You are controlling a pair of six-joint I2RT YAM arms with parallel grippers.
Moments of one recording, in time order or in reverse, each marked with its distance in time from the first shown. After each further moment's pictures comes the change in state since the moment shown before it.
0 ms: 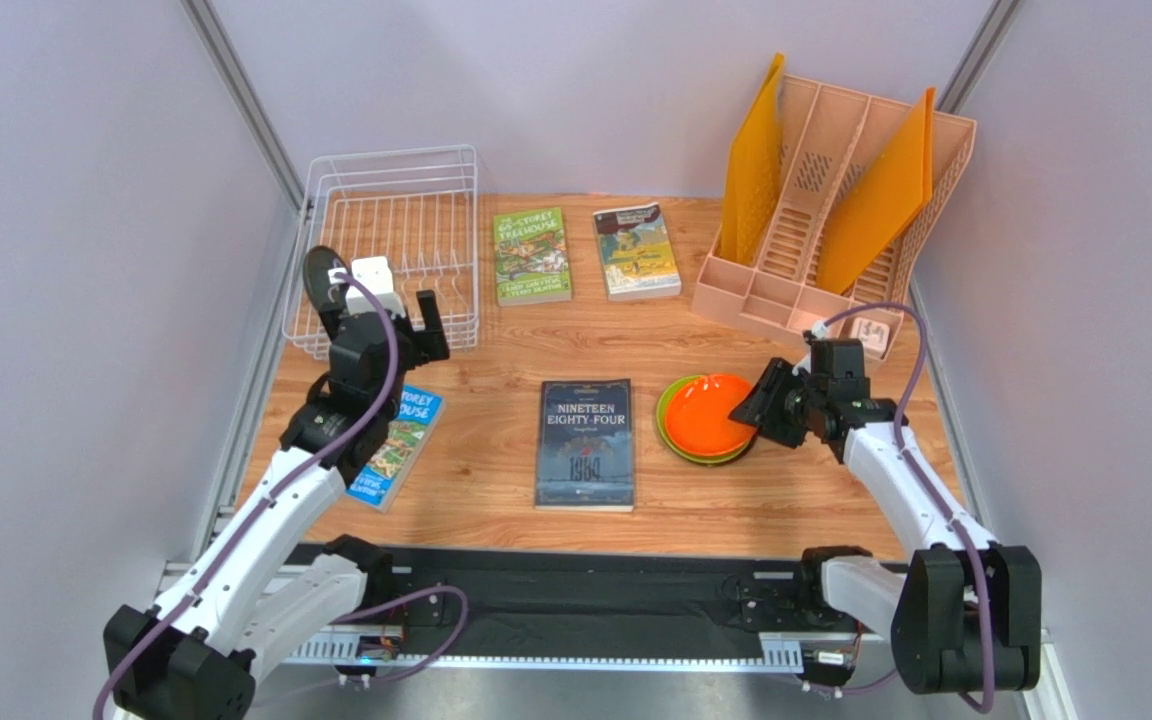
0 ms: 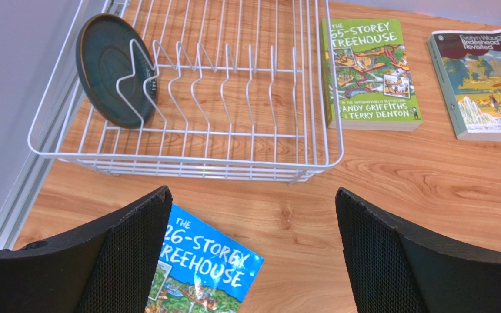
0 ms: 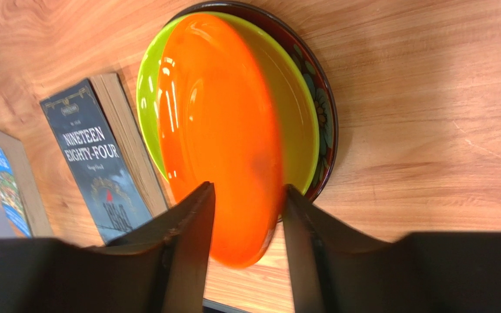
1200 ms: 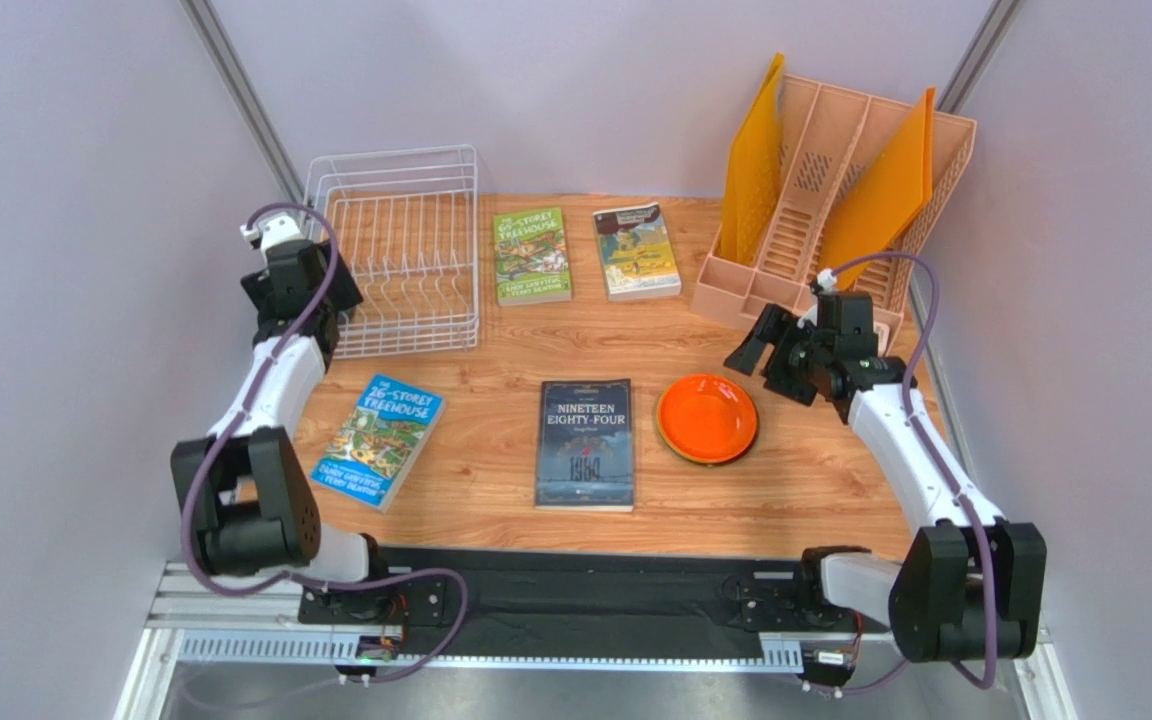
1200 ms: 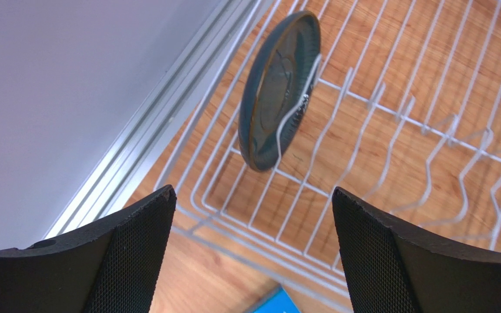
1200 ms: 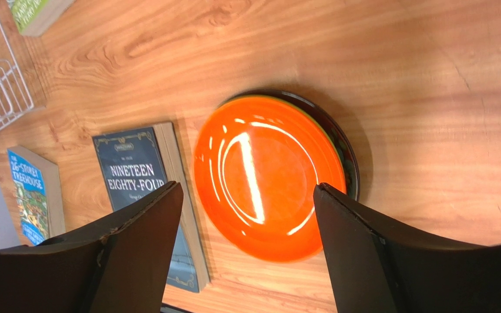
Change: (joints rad) left arm 0.531 0.517 0.214 0.108 0.151 -0.014; right arm 0.000 0.075 0.208 -0.032 0.027 -0.043
